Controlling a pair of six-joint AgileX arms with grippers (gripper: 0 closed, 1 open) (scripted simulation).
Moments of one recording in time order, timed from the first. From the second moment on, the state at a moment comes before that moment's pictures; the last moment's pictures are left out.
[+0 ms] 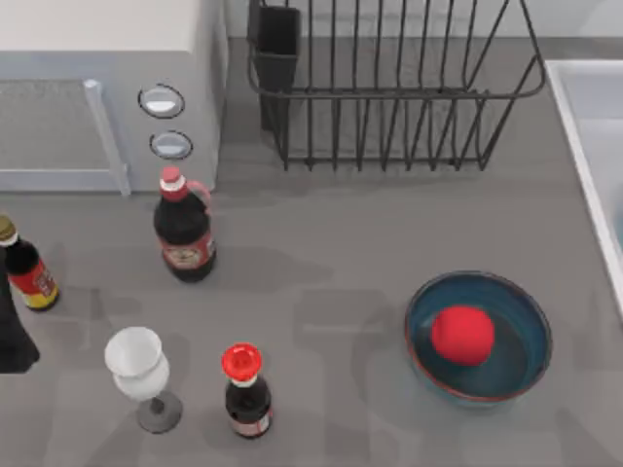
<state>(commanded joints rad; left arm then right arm) 0.00 0.00 0.00 0.00 0.00 0.00 0.00 0.00 0.00 0.00 0.00 0.00</state>
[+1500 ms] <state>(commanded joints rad) 0.00 0.00 0.00 0.00 0.00 0.00 -0.27 1.85 1.67 -0.91 -0.02 -0.26</state>
